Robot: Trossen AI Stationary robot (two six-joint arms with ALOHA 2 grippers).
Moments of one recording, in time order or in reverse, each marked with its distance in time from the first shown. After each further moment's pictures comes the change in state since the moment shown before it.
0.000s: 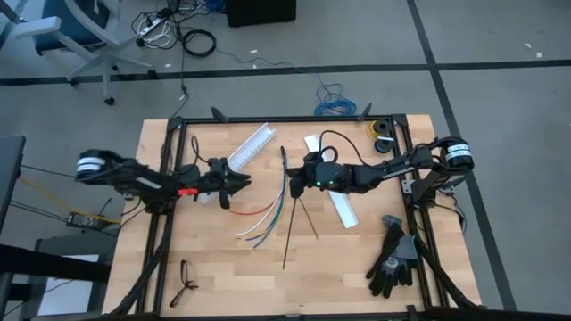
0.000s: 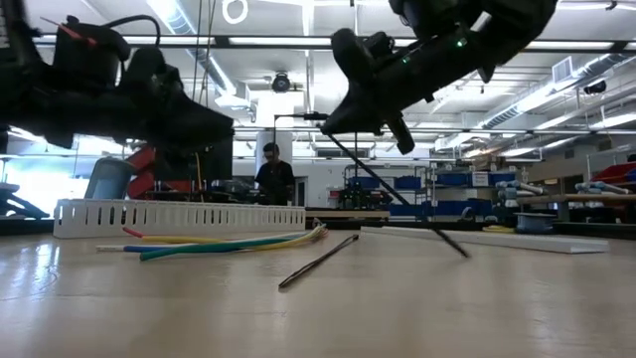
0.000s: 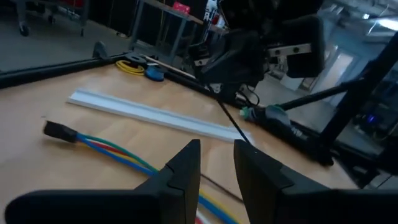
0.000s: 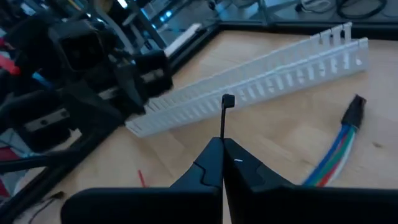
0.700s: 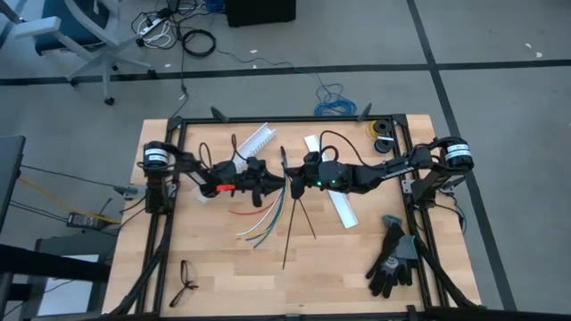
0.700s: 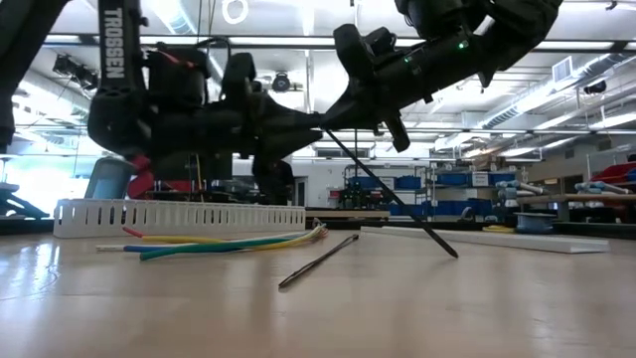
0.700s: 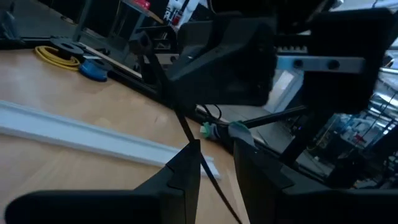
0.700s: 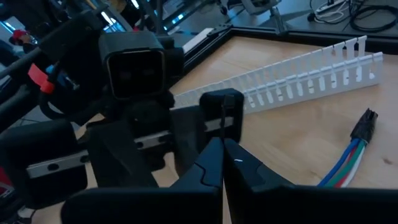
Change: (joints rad) left arm 0.000 0.537 0.425 0.211 0.168 -0.147; right arm -0.001 0.000 -0.014 0.060 -0.032 -0.071
